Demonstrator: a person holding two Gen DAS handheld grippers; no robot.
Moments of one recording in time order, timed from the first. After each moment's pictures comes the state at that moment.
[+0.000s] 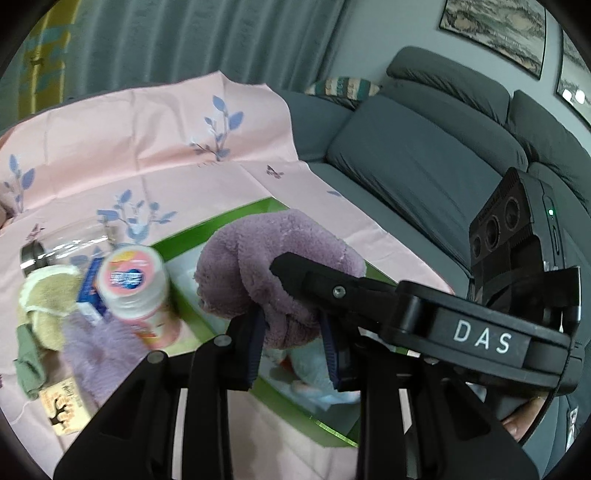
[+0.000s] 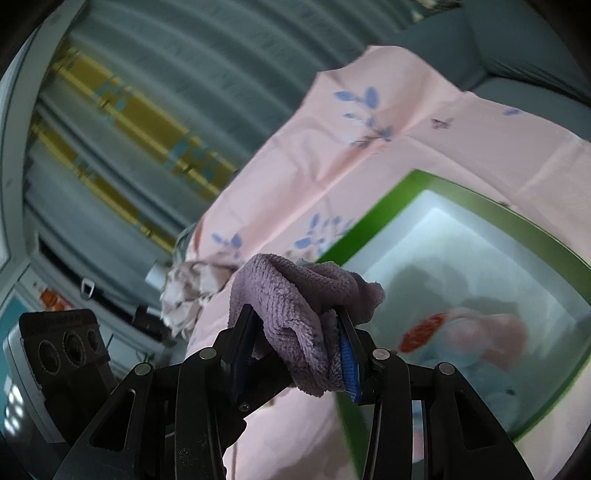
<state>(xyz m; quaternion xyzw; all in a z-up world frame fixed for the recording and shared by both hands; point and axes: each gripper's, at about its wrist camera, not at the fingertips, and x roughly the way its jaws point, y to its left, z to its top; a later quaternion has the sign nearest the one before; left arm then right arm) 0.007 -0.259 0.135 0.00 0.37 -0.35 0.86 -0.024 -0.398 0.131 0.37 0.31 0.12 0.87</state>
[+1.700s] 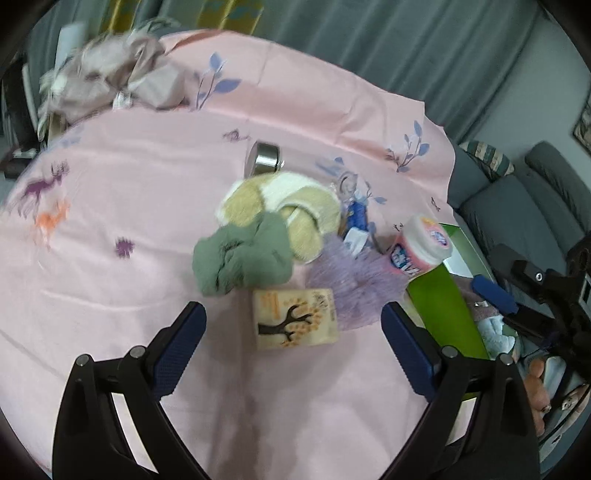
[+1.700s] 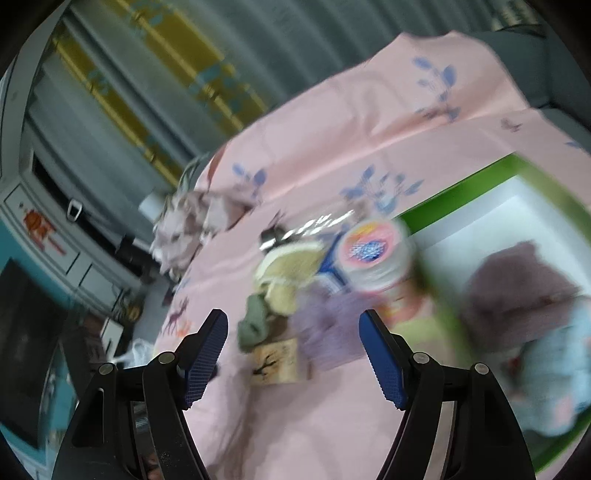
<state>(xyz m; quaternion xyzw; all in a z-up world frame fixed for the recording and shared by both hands) 0.004 -0.016 0.082 -0.16 0.41 -0.12 0.89 0.008 -0.244 0.137 0.23 0.39 0.19 0.87</state>
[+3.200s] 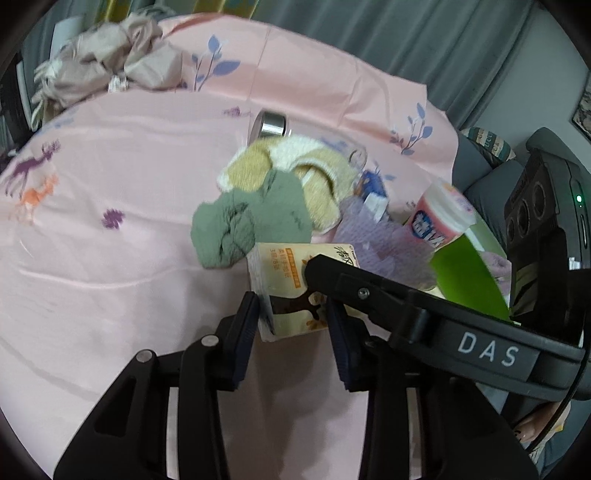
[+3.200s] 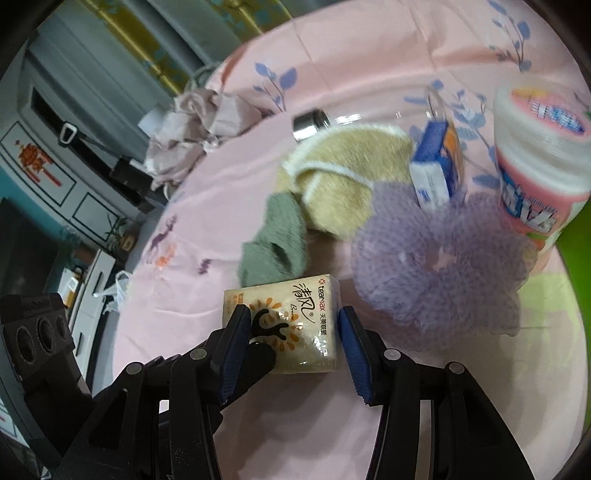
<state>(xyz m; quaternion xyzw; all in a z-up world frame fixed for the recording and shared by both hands) -0.002 -0.020 0.053 -0.13 0.41 -0.13 0.89 0.035 -0.156 0.071 0.16 0.46 0.24 0.84</state>
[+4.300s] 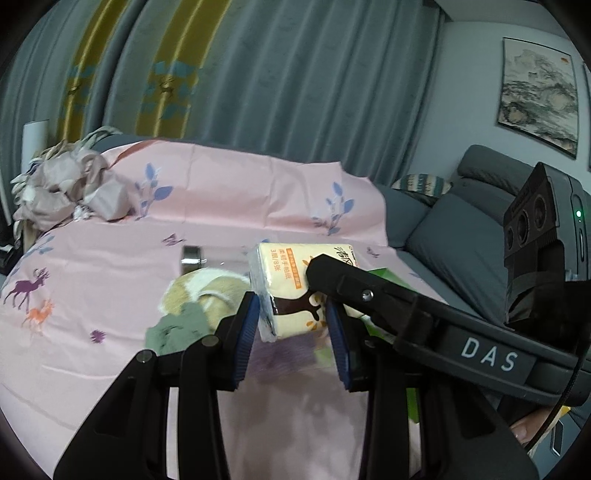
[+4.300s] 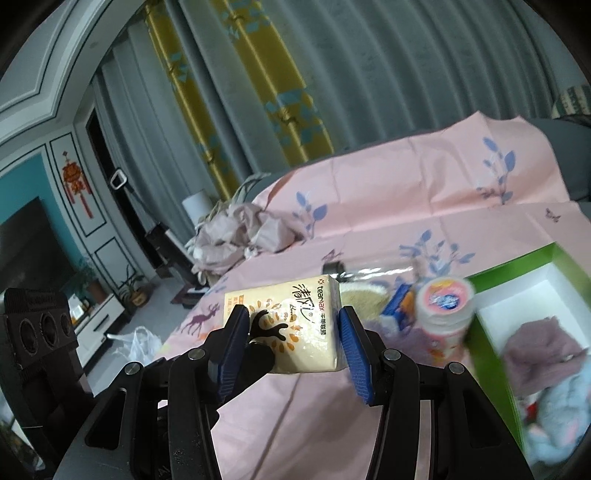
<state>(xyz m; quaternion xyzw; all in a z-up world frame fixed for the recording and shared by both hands) -0.057 -0.081 0.155 -0.09 0.23 -0.20 0.95 -0.043 -0.216 0.188 0.14 0.26 0.22 0.93</state>
